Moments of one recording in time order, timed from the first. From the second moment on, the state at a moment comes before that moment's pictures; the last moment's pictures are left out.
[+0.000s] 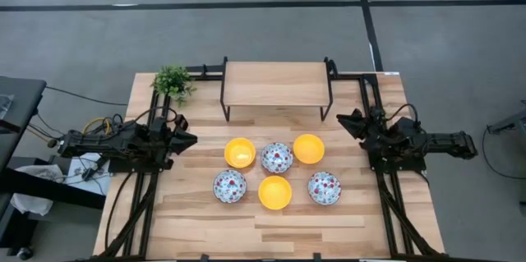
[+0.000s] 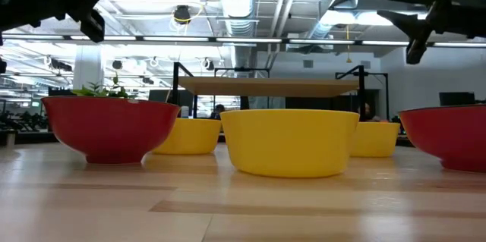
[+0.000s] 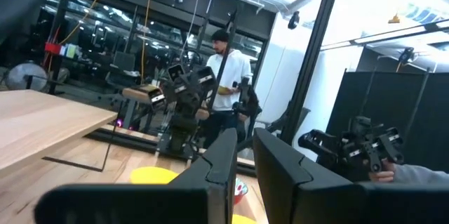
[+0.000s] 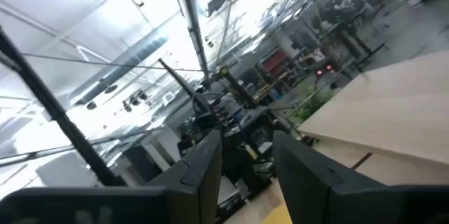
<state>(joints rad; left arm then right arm) -0.08 0.03 0.01 0.33 0.02 -0.27 0.00 0.00 0.01 0.30 0.24 0.59</state>
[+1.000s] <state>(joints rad) -0.08 0.03 0.01 0.35 0.02 -0.27 0.24 0.31 0.38 0.02 0.21 0.53</state>
